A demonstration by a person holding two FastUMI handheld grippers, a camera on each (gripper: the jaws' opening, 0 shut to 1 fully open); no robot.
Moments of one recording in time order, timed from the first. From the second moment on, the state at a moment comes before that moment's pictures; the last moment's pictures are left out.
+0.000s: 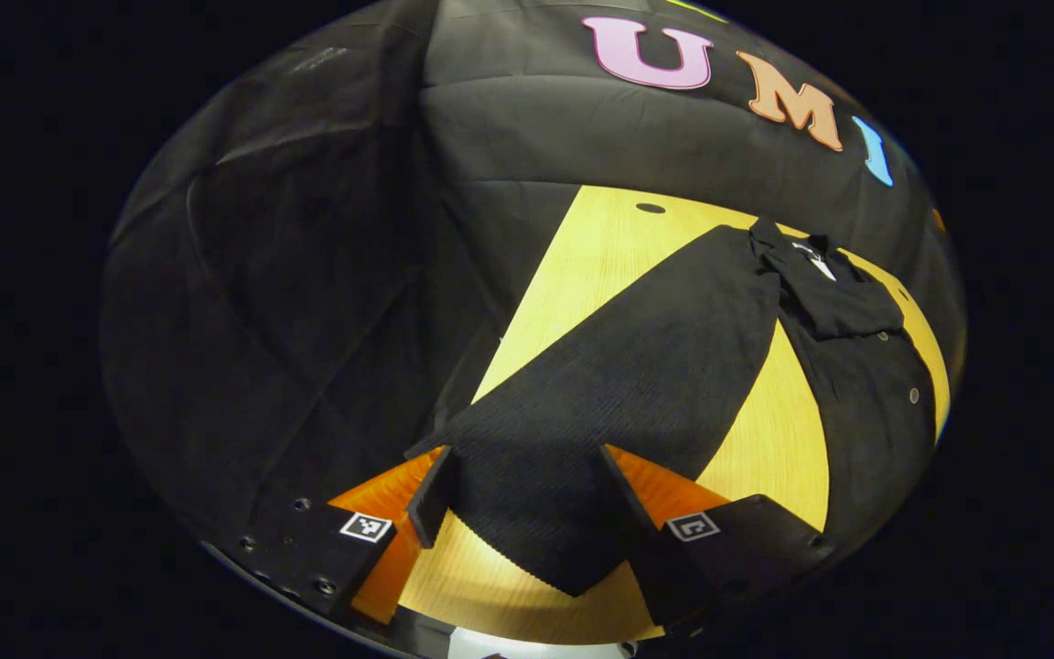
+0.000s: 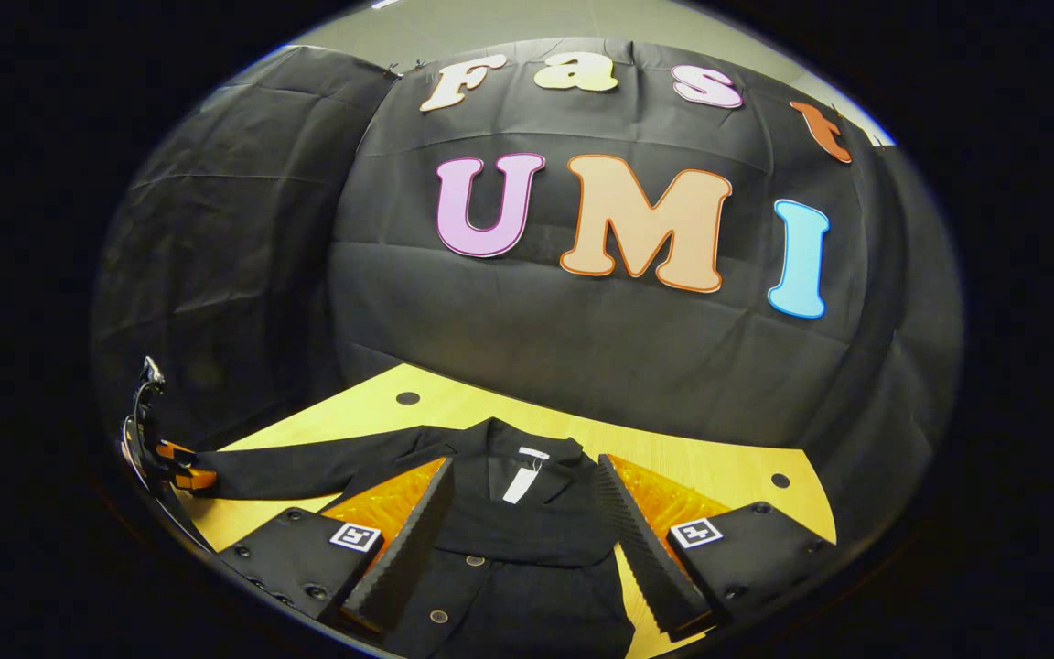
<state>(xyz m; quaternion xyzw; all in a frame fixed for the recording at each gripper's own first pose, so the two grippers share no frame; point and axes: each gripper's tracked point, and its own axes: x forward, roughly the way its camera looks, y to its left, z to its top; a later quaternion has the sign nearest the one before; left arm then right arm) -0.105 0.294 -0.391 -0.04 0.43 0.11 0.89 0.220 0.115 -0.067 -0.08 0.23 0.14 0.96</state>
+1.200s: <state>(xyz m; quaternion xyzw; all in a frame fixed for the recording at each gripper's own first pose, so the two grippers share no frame) 0.020 0.206 -0.219 -0.06 0.26 0.06 0.96 0.197 0.080 -0.053 -0.05 0.20 0.15 0.97</state>
